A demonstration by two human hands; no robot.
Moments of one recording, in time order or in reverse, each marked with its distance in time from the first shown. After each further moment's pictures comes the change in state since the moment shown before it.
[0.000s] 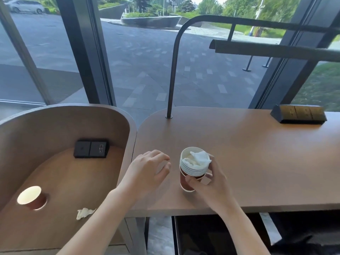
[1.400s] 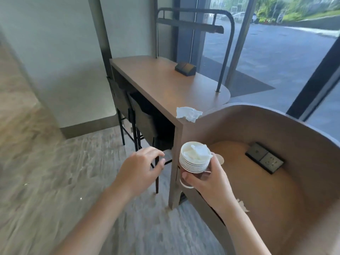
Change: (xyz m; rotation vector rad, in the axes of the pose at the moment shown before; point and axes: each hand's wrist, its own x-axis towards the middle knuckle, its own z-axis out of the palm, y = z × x) left_hand -0.438 -0.152 -0.255 0.331 0.495 -0.913; right_hand -0.180 -0.212 0.386 0.214 -1.010 -0.354
